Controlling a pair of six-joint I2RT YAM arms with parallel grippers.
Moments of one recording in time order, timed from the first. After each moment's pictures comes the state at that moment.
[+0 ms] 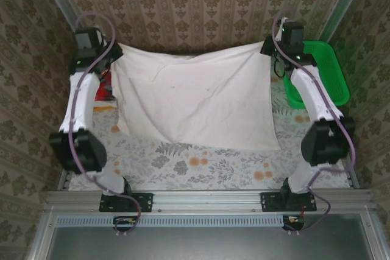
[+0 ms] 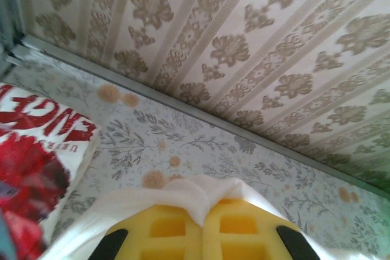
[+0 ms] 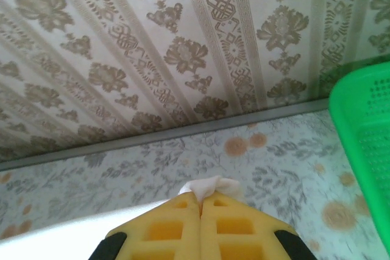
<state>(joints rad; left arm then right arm) 0.03 1.70 1.73 -0.53 0.20 -0.46 0.03 1.77 1.71 -0.38 -0.04 0.32</state>
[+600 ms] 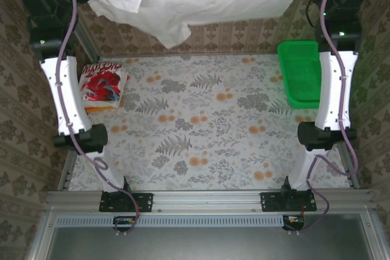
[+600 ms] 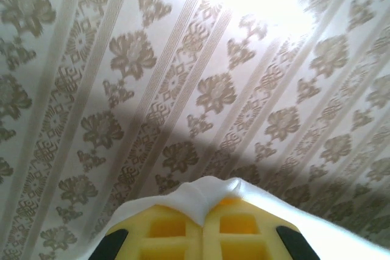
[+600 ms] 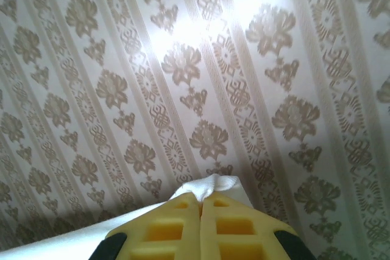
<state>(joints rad) 0.10 1.85 2.58 -0.60 0.31 -0.53 -0.07 1.89 2.65 -0.47 -0.15 0.36</state>
